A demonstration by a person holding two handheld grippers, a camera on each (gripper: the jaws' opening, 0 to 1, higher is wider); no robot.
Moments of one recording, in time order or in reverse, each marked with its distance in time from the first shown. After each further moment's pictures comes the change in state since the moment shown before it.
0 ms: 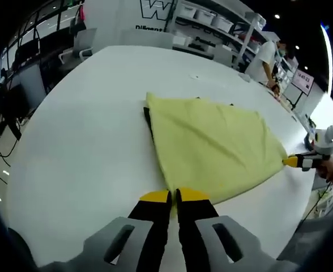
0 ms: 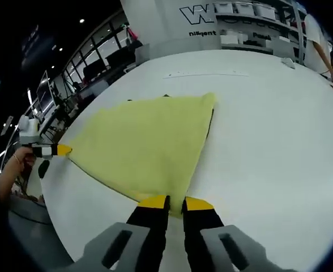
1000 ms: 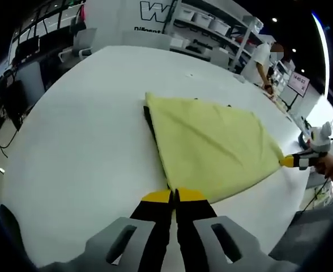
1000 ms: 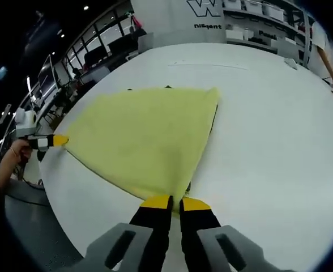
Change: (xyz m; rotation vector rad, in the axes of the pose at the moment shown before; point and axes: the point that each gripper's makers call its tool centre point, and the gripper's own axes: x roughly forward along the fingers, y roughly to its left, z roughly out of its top) left arm -0.022 -0.008 -0.032 -0.022 -0.011 -0.031; right arm -0.022 0.010 -0.034 -0.063 0.091 -0.028
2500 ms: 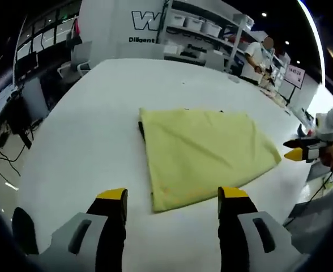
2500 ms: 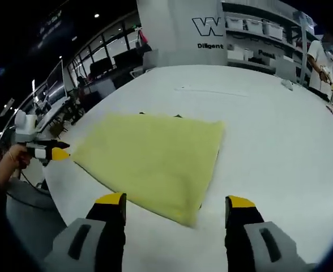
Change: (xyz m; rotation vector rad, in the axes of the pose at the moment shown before) left arm -0.037 -0.021 0.006 0.091 -0.052 0.028; right arm -0.040 0.029 0.030 -0.045 -0.160 -0.023
